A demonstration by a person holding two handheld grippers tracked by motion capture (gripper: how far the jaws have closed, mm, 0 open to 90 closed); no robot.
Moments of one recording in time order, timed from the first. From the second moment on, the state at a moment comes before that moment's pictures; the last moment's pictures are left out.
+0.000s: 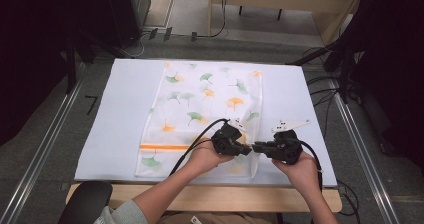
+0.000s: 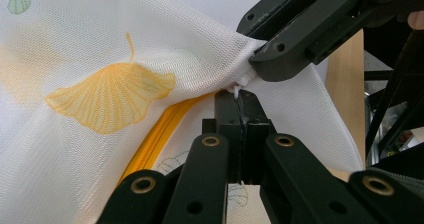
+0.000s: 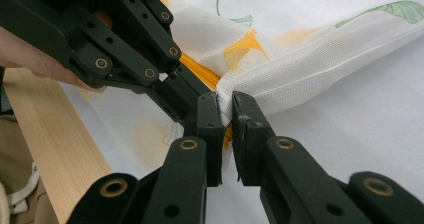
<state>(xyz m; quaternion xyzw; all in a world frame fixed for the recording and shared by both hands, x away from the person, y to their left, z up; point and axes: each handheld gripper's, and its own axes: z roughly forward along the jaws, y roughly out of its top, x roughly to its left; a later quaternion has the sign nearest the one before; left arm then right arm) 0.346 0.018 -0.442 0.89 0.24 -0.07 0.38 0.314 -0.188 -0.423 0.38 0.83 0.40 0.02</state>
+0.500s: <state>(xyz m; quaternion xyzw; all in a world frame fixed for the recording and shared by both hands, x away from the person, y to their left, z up) 0.350 0.020 -0.445 0.89 0.25 -0.08 0.38 0.312 -0.189 -0.421 0.38 0.83 0.41 0.03</state>
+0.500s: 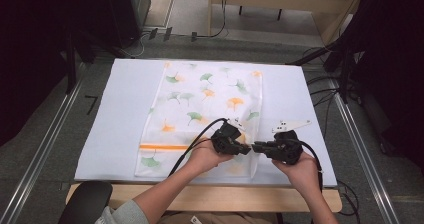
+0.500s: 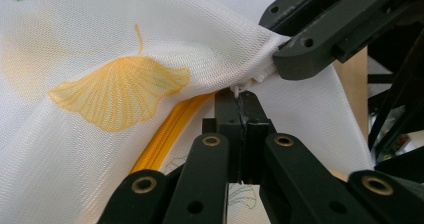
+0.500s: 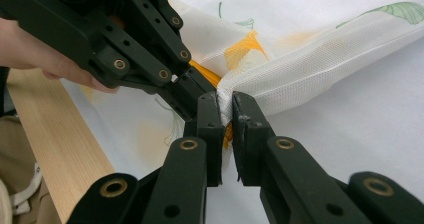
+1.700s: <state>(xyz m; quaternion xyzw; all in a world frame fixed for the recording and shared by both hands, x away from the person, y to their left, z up) 0.357 0.041 -0.452 0.89 0.28 -0.08 0.36 0.311 -0.196 -0.420 0.38 0.83 0.41 0.04</state>
